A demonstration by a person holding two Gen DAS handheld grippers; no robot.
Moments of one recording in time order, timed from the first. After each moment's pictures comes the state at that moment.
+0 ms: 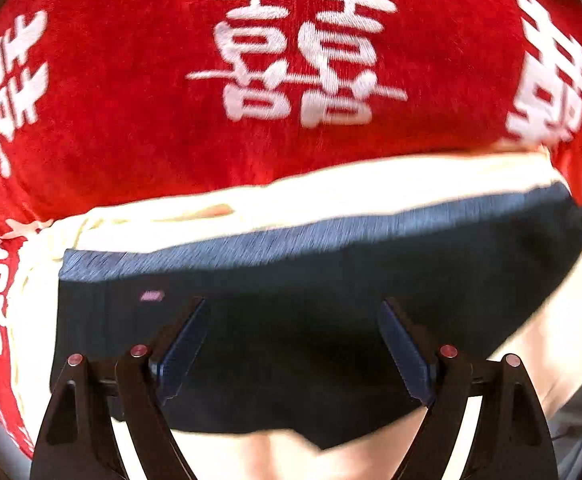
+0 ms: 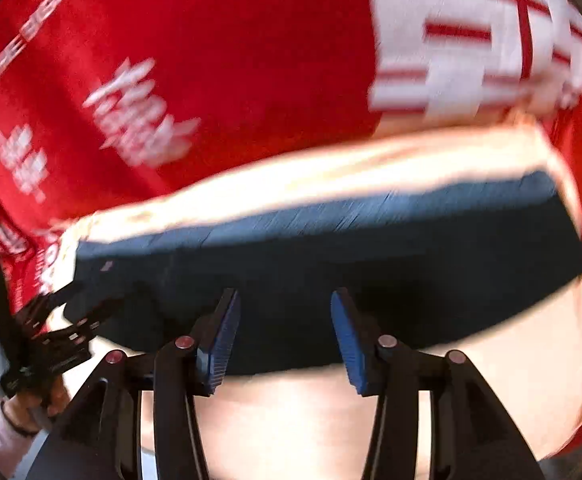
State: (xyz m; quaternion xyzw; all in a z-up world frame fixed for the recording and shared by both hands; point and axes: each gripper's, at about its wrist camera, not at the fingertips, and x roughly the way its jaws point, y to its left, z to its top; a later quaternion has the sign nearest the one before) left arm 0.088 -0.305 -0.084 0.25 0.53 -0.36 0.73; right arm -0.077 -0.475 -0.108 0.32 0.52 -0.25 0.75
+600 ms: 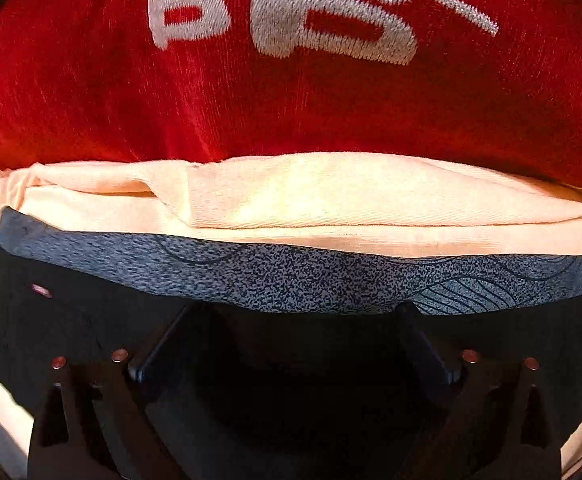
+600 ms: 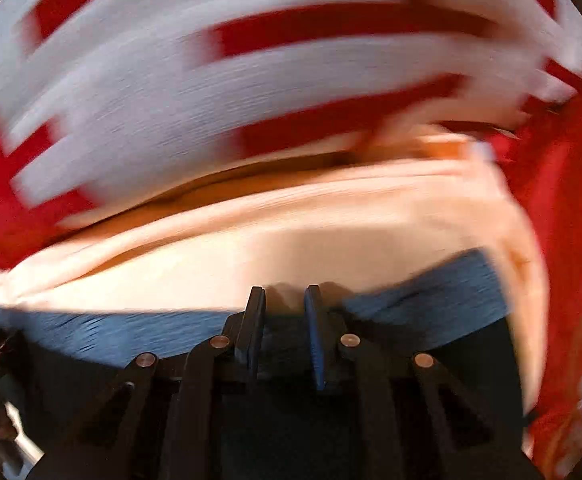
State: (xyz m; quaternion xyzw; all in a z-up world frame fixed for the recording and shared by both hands) left arm 0.093 -0.371 -0.193 0.23 0.58 -0.25 0.74; right arm -0.137 -0.665 -0.215 0.29 0.53 -0.37 0.71
